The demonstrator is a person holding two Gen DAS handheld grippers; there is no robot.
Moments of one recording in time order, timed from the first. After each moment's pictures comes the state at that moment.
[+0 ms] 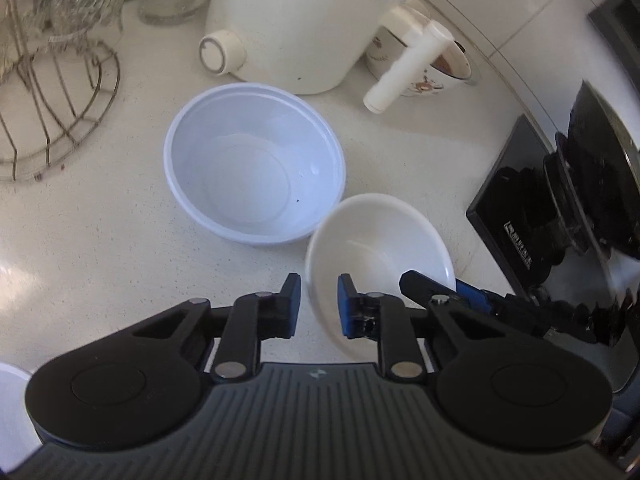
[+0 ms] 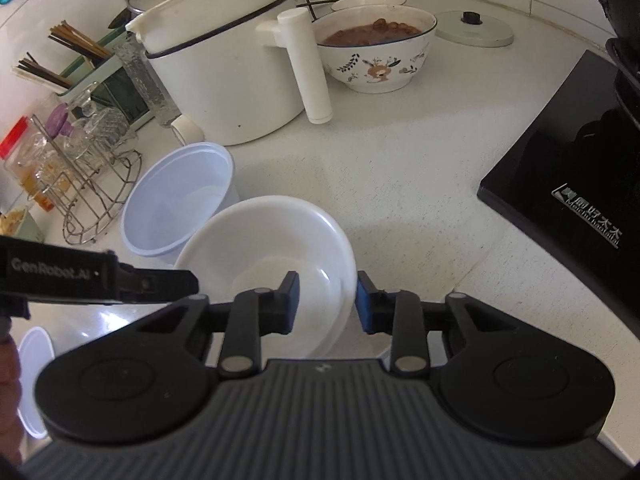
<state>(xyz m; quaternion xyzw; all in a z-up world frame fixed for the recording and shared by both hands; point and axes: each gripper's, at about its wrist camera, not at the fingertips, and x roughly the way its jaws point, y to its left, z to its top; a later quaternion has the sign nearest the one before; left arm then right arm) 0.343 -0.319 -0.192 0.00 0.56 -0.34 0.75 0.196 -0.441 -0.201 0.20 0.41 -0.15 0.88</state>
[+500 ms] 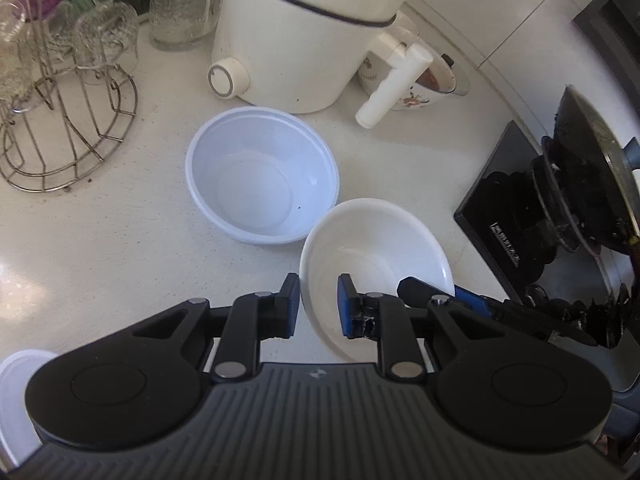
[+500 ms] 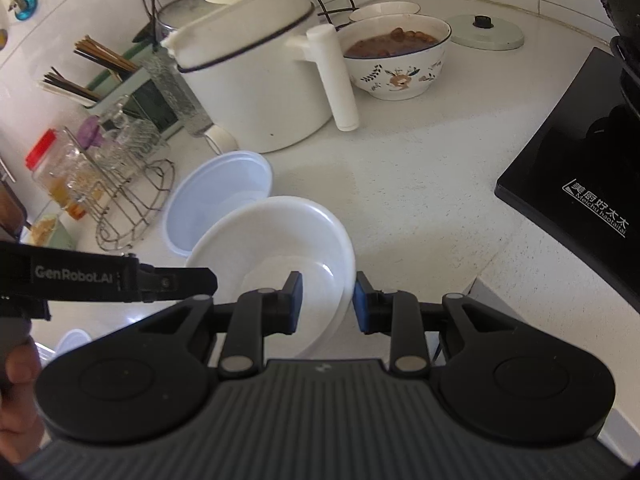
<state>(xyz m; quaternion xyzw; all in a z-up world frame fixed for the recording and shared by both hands) 0.333 -0.295 -0.161 -0.01 0.54 -0.35 0.76 0.184 -0.428 -0.179 0.22 0.40 -0.13 0.88</state>
